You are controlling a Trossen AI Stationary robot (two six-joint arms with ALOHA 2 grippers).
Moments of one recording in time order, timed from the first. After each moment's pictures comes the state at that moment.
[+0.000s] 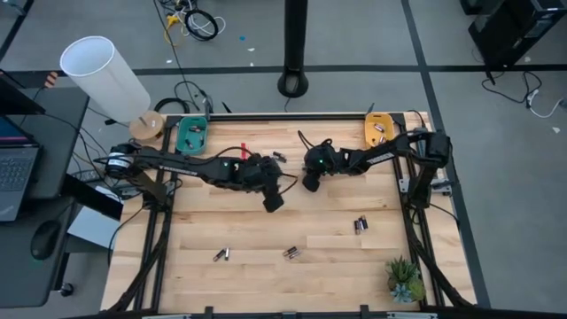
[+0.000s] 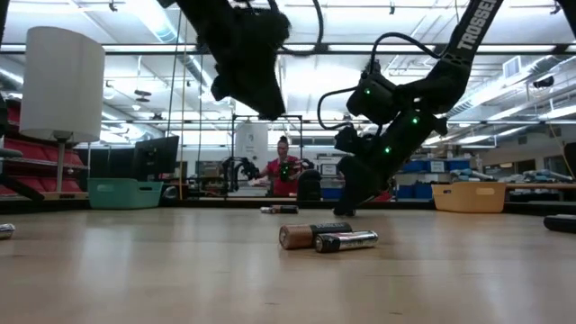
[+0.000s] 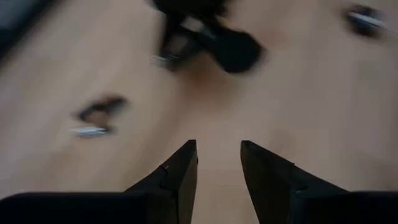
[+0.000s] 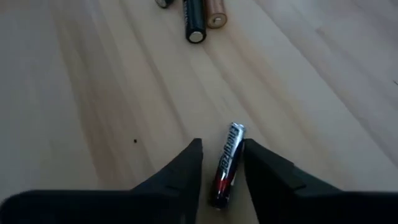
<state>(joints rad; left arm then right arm) -0.04 1.61 1.22 -0.51 -0.28 -0.40 -0.31 1.81 0.72 0.22 0.12 0.13</state>
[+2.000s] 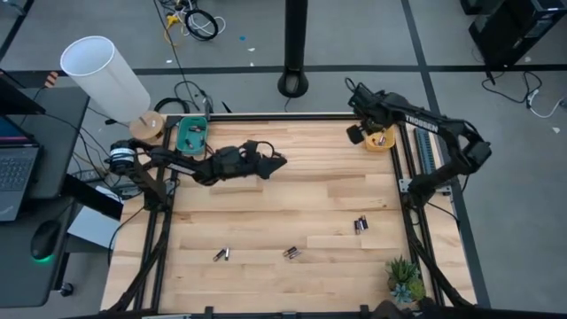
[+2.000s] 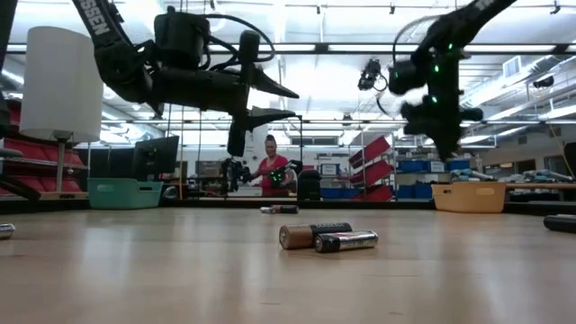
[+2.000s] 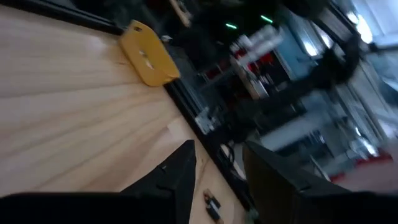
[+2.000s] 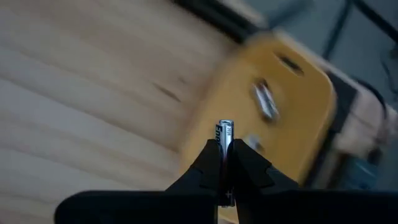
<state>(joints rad) 0.21 1.63 0.59 1.01 -0.01 -0.95 -0.83 1.48 1.09 -1.00 0.33 0.24</state>
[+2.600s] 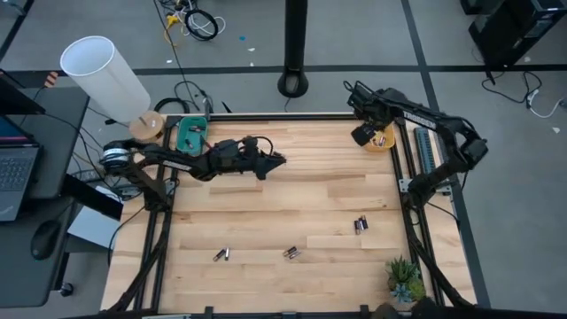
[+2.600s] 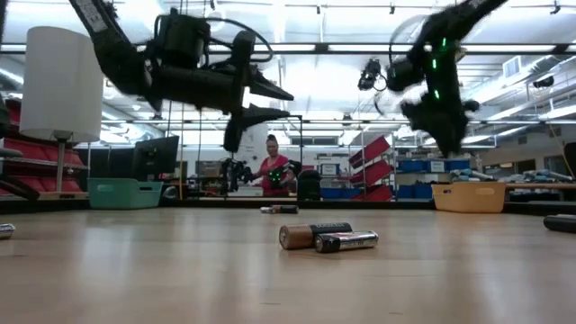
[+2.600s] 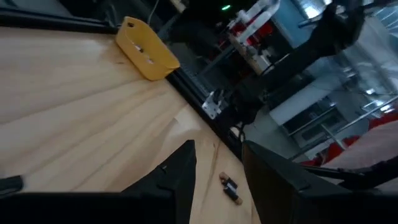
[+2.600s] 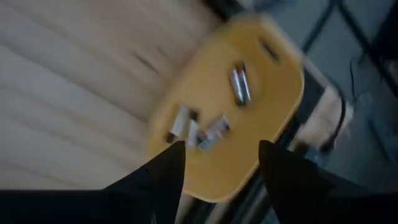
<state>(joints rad) 0.27 1.56 0.59 0.89 0.12 -0.80 -0.82 1.51 1.17 -1.13 0.39 0.12</state>
